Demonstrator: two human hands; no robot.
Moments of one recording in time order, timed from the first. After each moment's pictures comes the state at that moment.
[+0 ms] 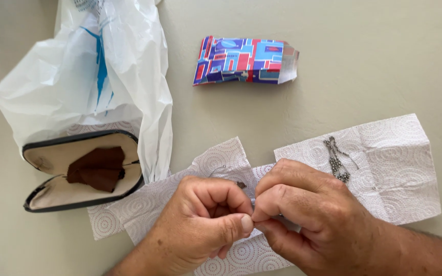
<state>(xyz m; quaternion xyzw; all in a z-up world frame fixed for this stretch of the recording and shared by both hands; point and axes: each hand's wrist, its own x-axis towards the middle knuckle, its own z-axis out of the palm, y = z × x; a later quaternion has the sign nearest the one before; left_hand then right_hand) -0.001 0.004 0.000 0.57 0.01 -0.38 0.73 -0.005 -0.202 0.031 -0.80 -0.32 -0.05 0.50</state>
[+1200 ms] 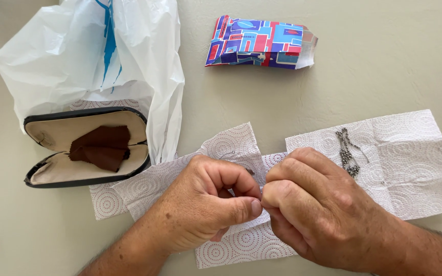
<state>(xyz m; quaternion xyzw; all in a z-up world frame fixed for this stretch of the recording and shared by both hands) 0.012 0.004 0.014 0.62 0.03 -0.42 0.66 -0.007 -0.200 0.026 -0.83 -0.42 -0.10 0.34</state>
